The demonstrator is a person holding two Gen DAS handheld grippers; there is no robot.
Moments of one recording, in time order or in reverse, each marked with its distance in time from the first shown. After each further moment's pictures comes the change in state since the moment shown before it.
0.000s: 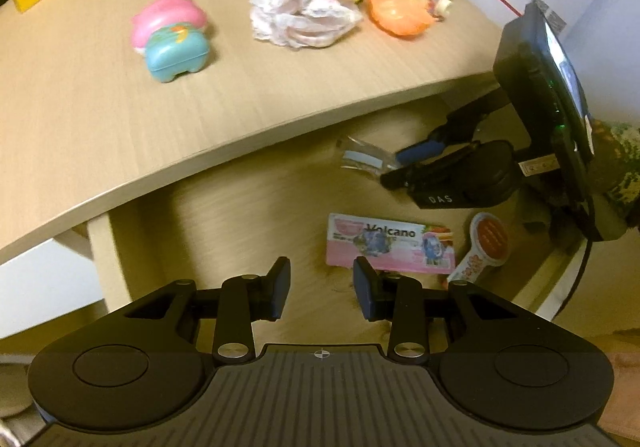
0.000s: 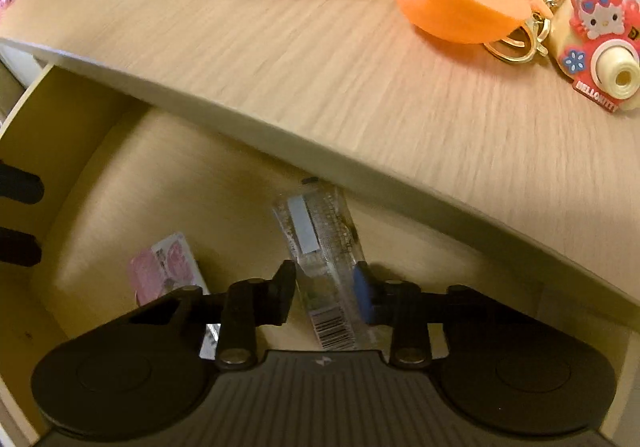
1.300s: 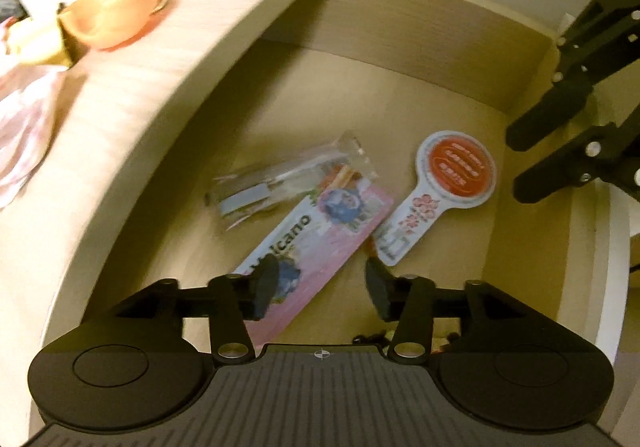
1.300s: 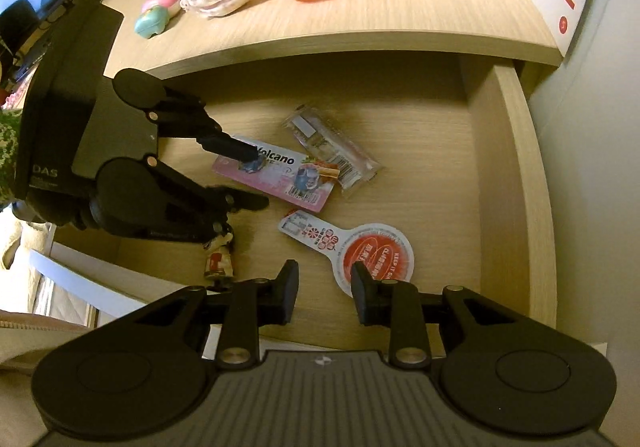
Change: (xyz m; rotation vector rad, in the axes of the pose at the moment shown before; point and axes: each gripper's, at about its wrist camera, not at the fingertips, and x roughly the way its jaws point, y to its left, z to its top) left arm 0.086 -0.084 0.019 0.674 0.069 -0.048; right arm -0.098 0.008 -0.110 0.322 -0.075 0.120
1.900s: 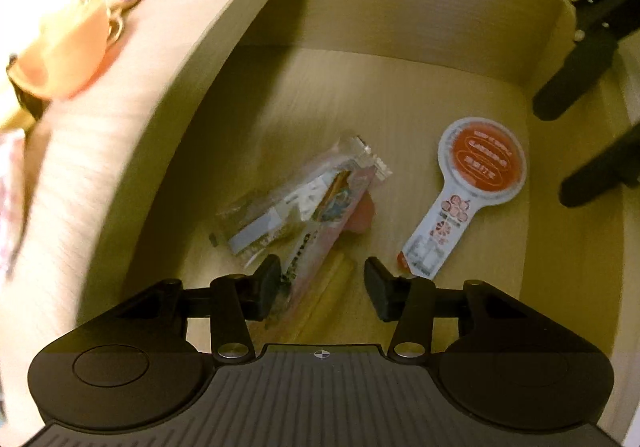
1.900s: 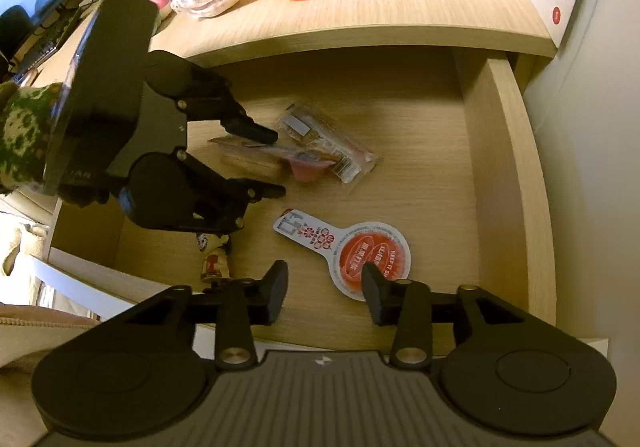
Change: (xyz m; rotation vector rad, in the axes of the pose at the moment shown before) left arm 0.022 0.009 0.019 0.126 0.025 0.060; right arm -0.002 -0.004 -0.001 -0.047 0.001 0.025
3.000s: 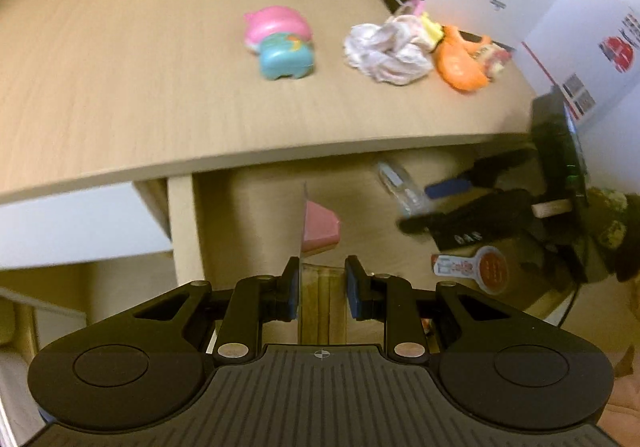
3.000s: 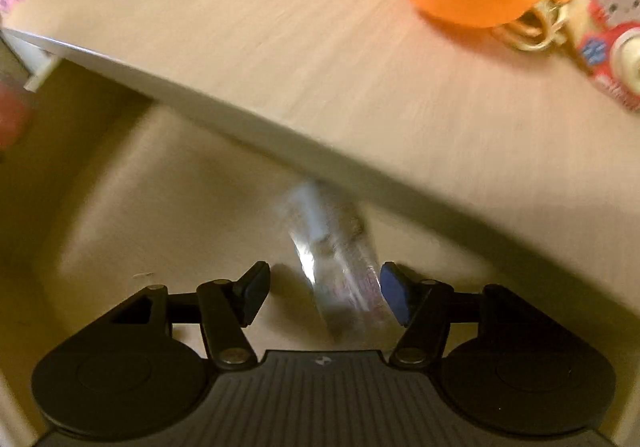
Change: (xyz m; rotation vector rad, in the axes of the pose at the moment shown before) left arm -0.162 0.045 -0.132 -1.068 -0.128 0.054; right arm 0.108 0.038 0.098 -0.472 0.093 0.116
